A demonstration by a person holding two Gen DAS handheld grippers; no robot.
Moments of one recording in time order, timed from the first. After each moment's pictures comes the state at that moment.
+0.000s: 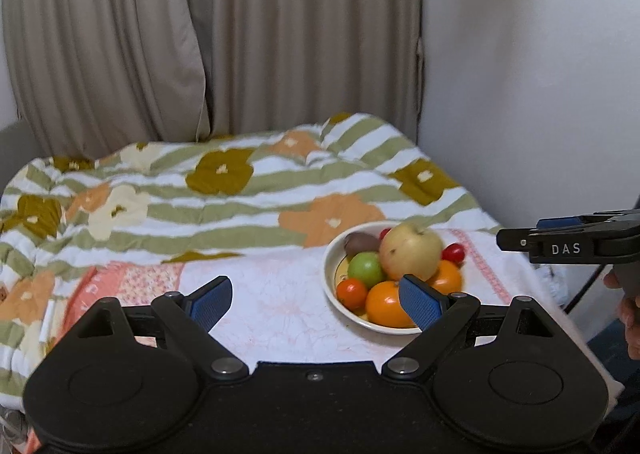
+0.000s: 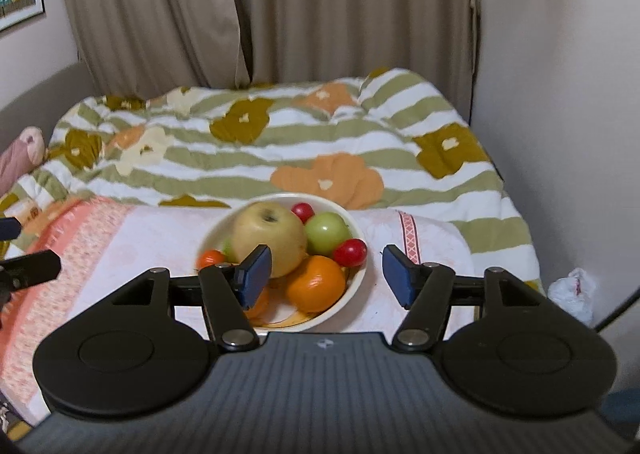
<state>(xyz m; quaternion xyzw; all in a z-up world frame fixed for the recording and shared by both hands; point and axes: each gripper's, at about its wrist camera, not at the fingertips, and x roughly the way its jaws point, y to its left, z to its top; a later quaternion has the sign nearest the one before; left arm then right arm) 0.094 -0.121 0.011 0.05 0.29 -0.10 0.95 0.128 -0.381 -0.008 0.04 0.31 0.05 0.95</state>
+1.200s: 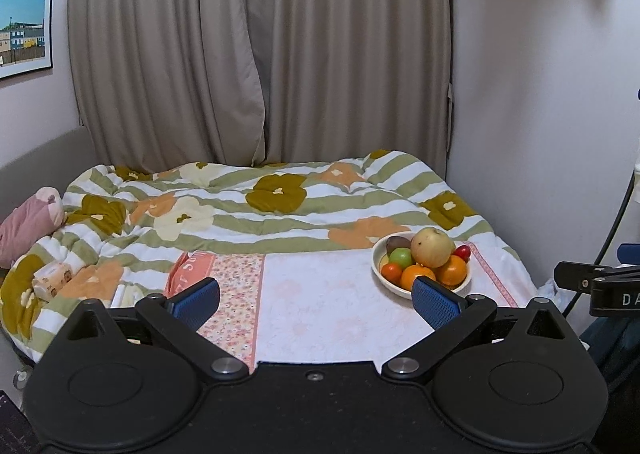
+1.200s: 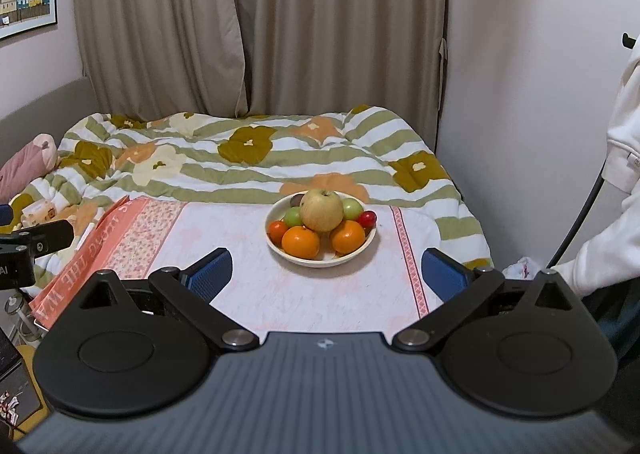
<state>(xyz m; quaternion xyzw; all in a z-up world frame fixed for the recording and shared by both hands) -0.051 -0.047 0.062 0.03 0.24 -0.04 0.97 -0.077 -0.305 0.074 0.01 0.28 0.00 0.96</state>
